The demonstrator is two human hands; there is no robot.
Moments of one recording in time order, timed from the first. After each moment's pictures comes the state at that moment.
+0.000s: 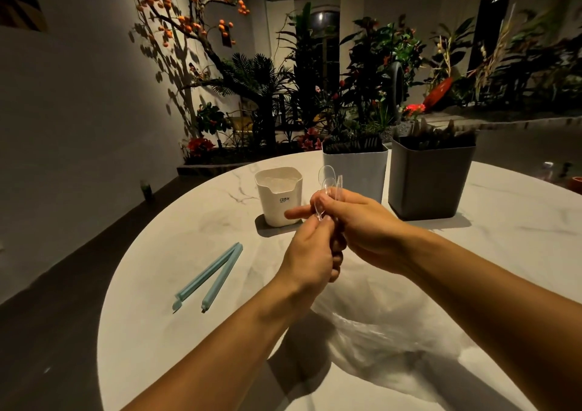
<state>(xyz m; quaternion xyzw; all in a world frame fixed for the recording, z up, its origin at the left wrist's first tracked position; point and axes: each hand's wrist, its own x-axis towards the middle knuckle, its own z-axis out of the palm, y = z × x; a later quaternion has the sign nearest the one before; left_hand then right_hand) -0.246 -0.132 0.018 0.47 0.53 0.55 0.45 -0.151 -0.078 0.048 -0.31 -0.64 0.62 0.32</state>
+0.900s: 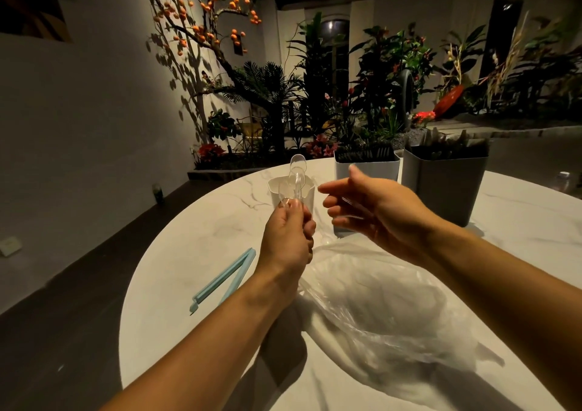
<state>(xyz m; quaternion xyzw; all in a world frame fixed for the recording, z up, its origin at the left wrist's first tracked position) -0.281 -0.127 0.030 0.43 0.54 0.63 0.37 -0.139 -0.075 0.068 -0.27 -0.60 0.65 0.39</state>
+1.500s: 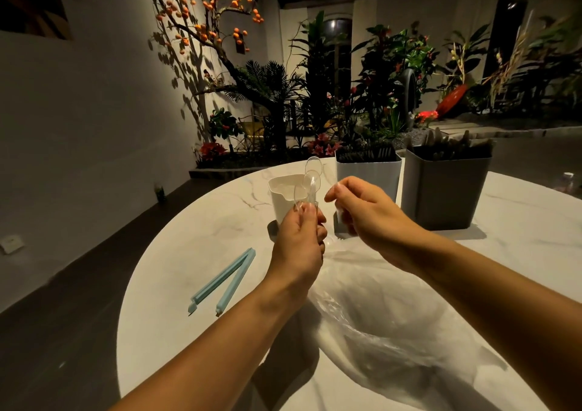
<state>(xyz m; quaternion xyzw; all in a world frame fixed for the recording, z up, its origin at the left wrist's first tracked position) -0.269 -0.118 0.020 0.46 0.54 0.62 0.35 -0.158 -0.072 0.057 -0.38 -0.72 0.43 0.40</state>
